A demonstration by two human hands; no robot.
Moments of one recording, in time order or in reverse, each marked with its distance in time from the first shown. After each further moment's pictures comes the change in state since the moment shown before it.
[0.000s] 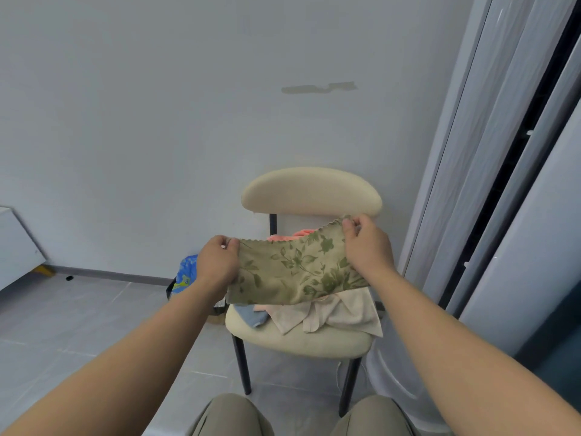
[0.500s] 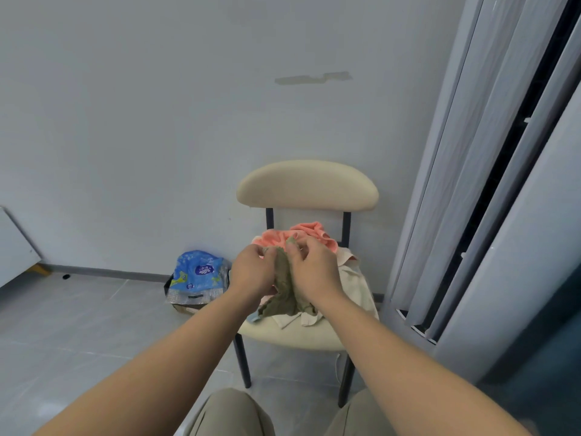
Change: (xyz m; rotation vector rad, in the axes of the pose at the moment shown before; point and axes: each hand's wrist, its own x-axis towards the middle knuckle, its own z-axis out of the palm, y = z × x) left_hand -0.052 0.014 0.044 -0.080 -0.217 -0.037; right_hand -0.068 -0.038 0.061 0.251 -0.127 -0.028
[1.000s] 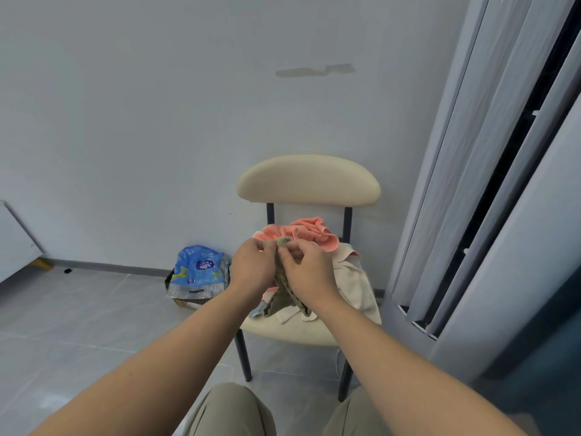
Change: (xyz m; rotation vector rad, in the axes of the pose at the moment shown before) left_hand 0.004 -0.002 0.002 0.033 0.070 0.031; right_hand -0.017 -0.009 0.001 0.103 -0.056 -0.054
